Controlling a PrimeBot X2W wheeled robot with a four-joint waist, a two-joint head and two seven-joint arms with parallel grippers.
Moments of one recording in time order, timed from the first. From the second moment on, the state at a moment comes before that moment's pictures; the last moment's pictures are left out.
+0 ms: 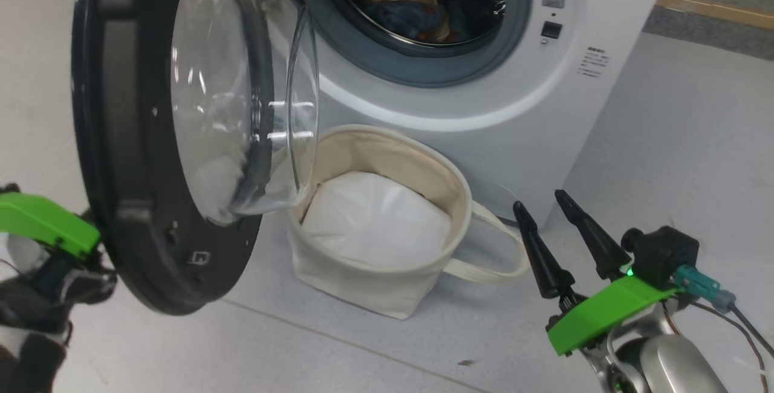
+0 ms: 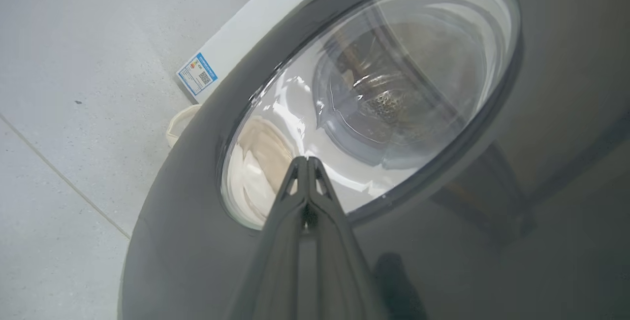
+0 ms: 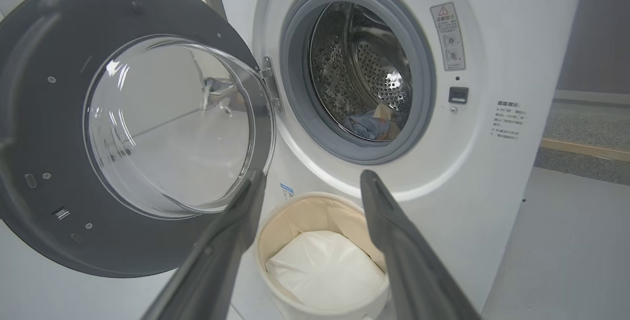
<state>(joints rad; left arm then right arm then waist) -0.57 0.42 -0.13 0.49 -1.43 -0.12 0.52 -0.15 -0.13 0.22 0.01 0.34 0.13 0.00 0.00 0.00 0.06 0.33</state>
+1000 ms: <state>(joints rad) -0.46 0.42 -0.37 0.10 -1.22 -0.13 0.34 -0.14 -0.07 0.20 0.03 0.33 0.13 -0.12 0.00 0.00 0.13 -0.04</state>
